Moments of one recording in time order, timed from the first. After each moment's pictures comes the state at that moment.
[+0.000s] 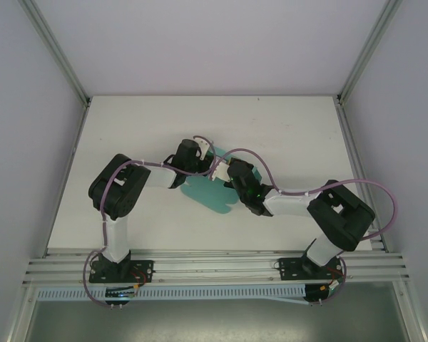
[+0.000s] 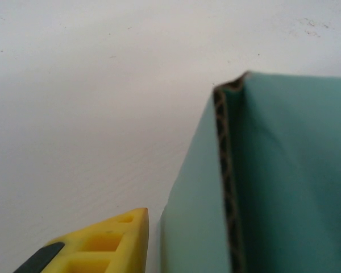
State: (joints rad) left arm -0.57 1.98 0.97 0.40 0.09 -0.10; right arm 0.86 1.58 0.67 0.46 0.52 -0.77
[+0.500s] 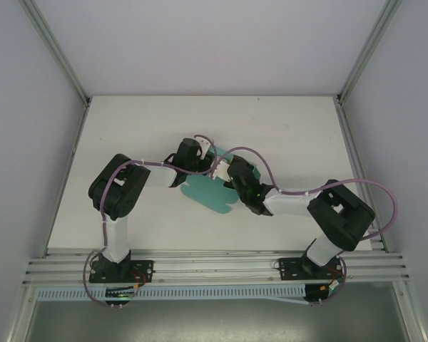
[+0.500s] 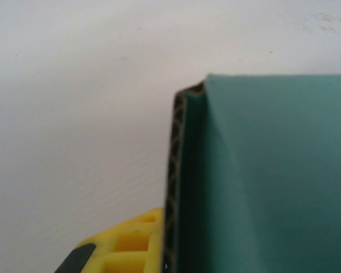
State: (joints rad) left arm -0.57 1.98 0.99 0.37 0.04 -0.09; right arm 0.85 1.58 0.66 0.43 0.51 -0.68
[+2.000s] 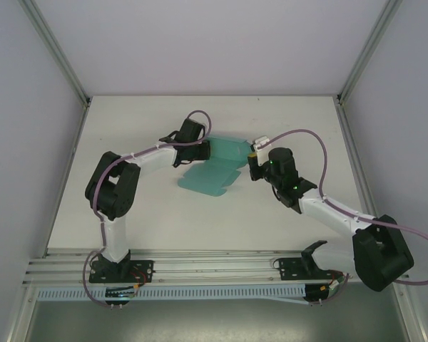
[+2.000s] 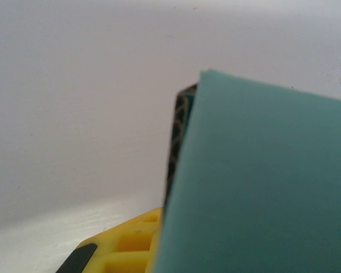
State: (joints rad) left arm -0.53 1.96 1.31 -0.25 0.08 -0.47; right arm 0.55 1.20 0.61 0.17 0.04 -0.04
